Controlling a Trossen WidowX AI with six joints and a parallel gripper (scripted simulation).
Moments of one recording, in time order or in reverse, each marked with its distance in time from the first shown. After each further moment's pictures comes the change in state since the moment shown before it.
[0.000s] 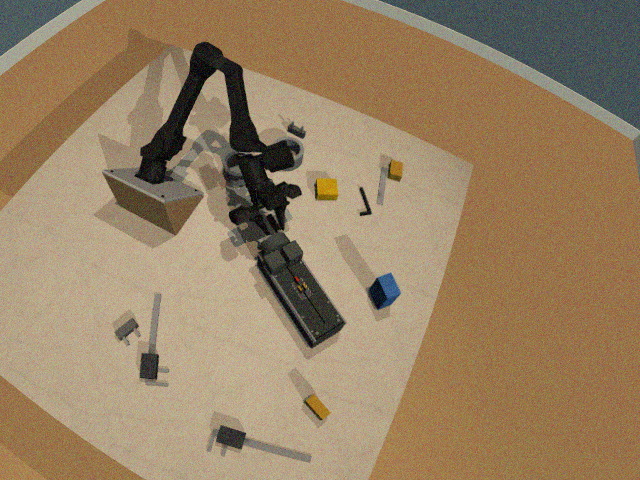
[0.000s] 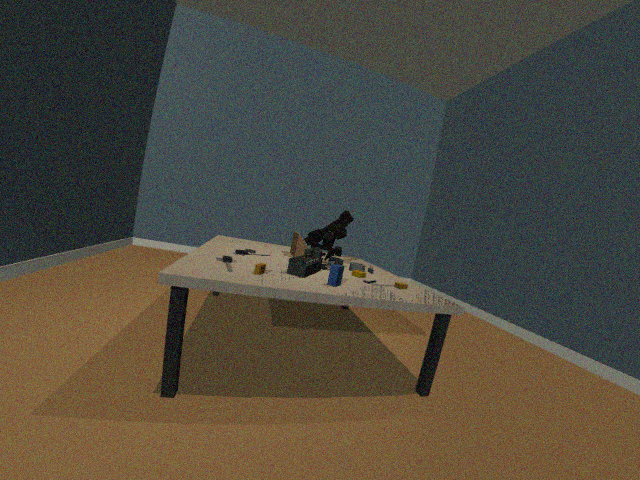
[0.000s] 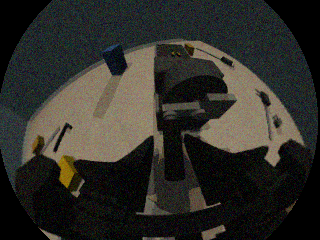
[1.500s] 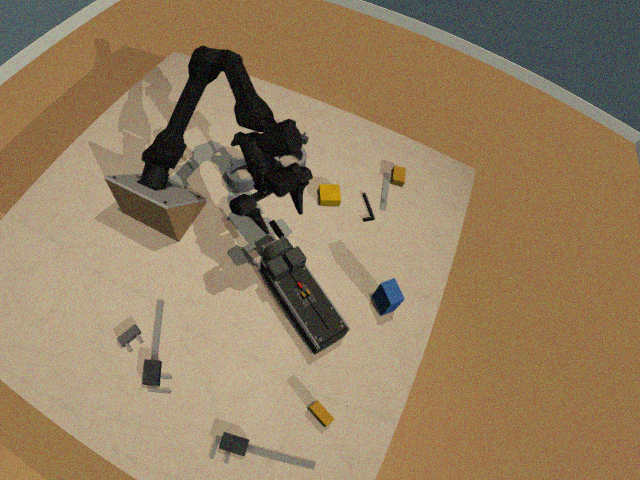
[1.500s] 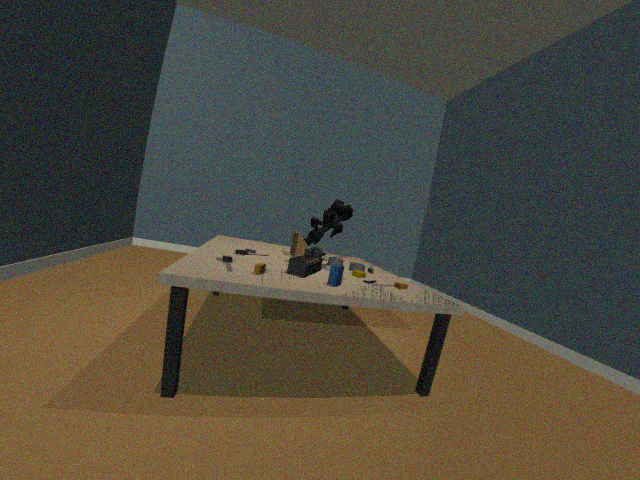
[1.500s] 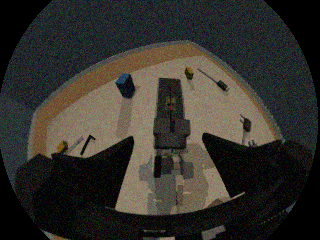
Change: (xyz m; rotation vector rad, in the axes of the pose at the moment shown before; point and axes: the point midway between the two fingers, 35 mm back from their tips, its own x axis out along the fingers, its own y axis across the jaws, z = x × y) arm -0.072 -0.014 0.123 -0.082 0.050 0.036
